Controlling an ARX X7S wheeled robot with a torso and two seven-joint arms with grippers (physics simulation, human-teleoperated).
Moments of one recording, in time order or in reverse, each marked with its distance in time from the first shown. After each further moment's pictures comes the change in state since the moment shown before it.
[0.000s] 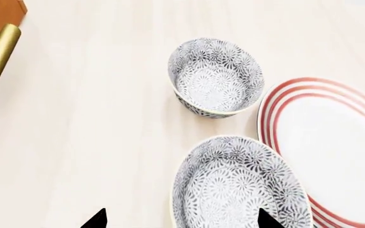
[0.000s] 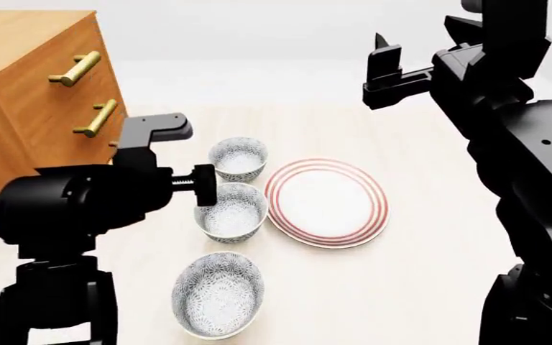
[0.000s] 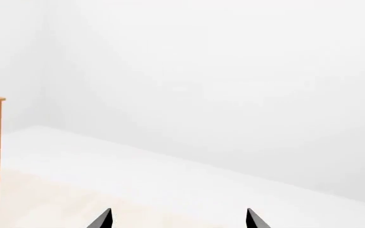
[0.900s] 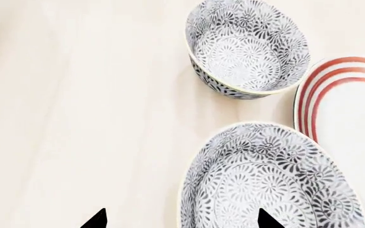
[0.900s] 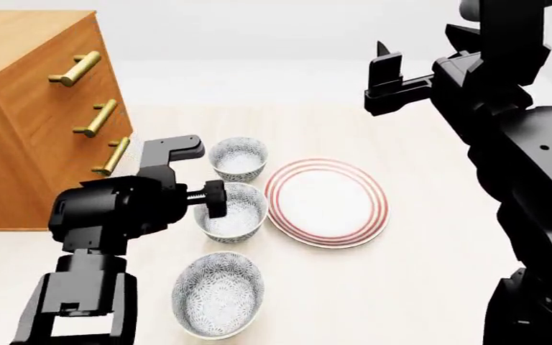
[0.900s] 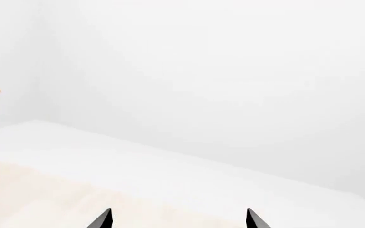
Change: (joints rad) left arm -0.029 0.053 0.024 -0.386 0.046 0.276 -0.041; right arm -0.015 0.014 -0.004 -0.005 0.015 0.010 0.017
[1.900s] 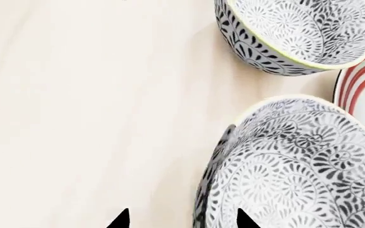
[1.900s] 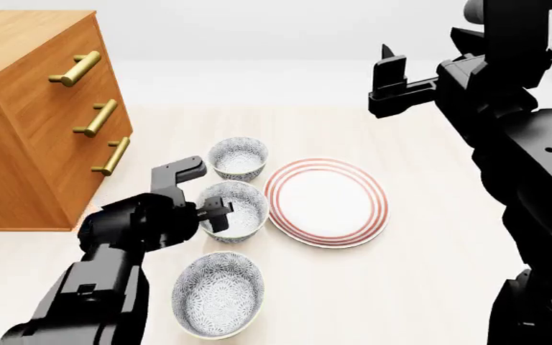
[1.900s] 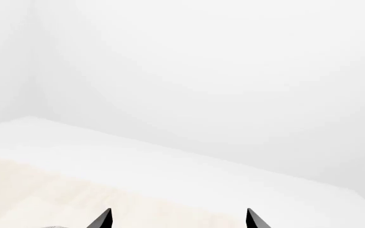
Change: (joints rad) left arm -0.083 0.031 -0.055 -0.514 -0.042 0.350 -0.020; right arm -0.001 0.013 0.004 -0.014 0.018 0.026 0.023
